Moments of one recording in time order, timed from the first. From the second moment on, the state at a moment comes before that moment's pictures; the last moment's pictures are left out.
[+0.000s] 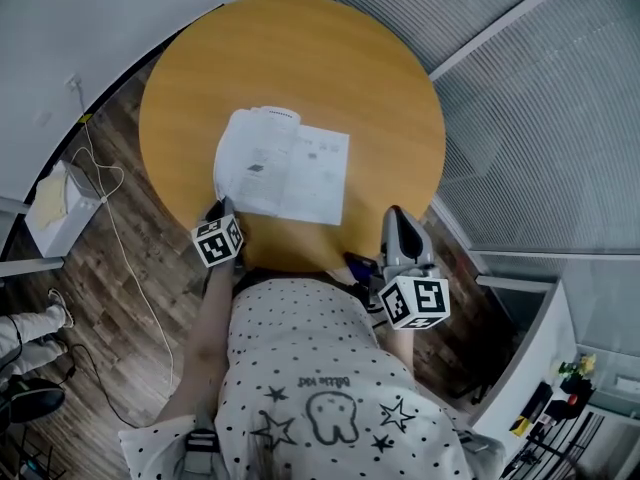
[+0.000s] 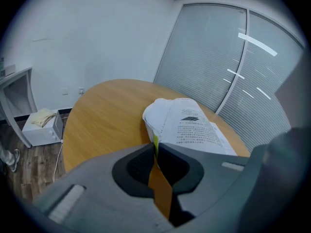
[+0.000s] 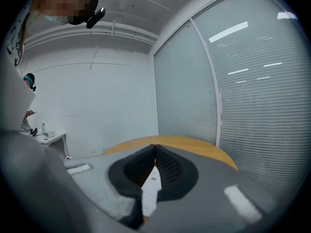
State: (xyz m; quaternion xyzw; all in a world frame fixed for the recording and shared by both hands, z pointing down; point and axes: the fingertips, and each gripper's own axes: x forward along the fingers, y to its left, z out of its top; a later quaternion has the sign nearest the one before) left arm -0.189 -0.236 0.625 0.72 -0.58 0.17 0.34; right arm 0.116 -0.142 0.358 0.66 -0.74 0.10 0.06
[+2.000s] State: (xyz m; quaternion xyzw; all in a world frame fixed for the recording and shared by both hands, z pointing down) left arm -0.195 -0.269 0.523 0.79 -0.56 0.09 0.25; right arm 0.085 -0.178 0.370 0.64 -0.76 0.11 0.06
